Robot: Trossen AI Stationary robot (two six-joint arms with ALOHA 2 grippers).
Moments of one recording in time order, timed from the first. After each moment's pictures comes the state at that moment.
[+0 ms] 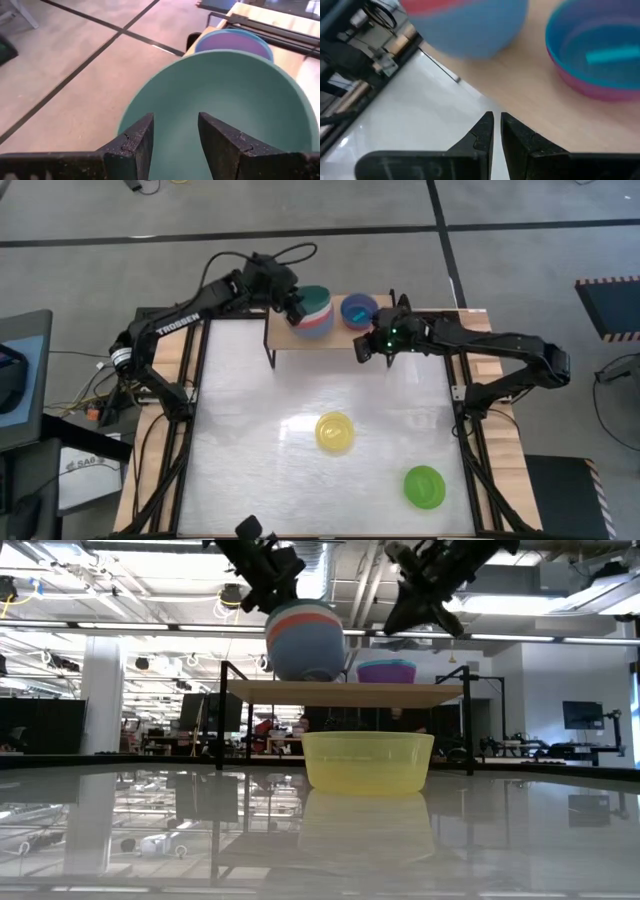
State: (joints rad) left arm 0.55 1.56 1.55 -0.52 -0.14 0.04; right arm -0.29 1.30 1.12 -0.43 0.14 0.64
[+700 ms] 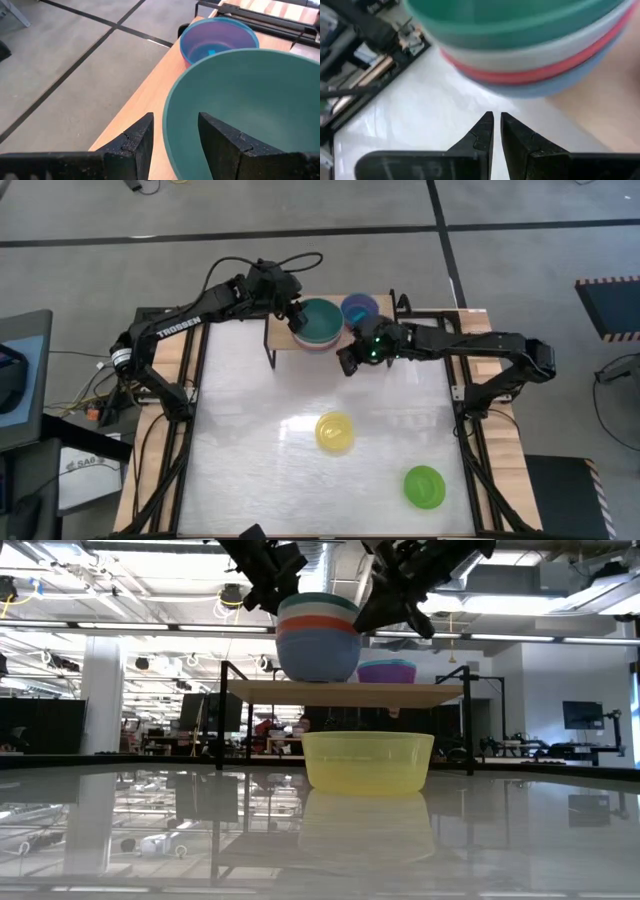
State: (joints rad) left arm 0.51 1.56 1.55 -0.55 -0.15 0.04; right arm -0.21 1.44 1.18 -0.35 0.07 0.58
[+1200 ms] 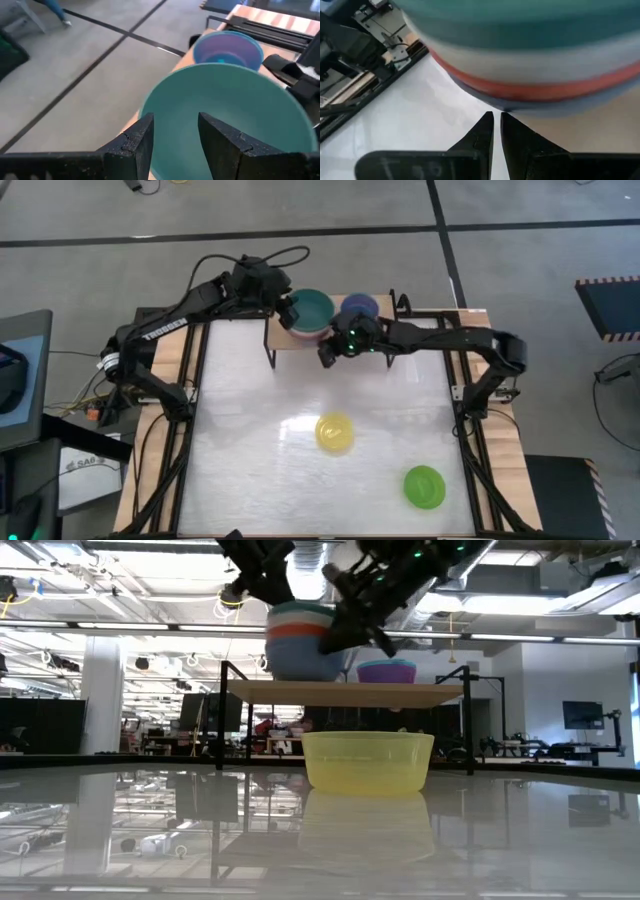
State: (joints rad) left arm 0.51 1.48 1.55 -0.59 -0.20 0.04; right arm -0.27 1.67 1.32 -0.23 0.07 0.51
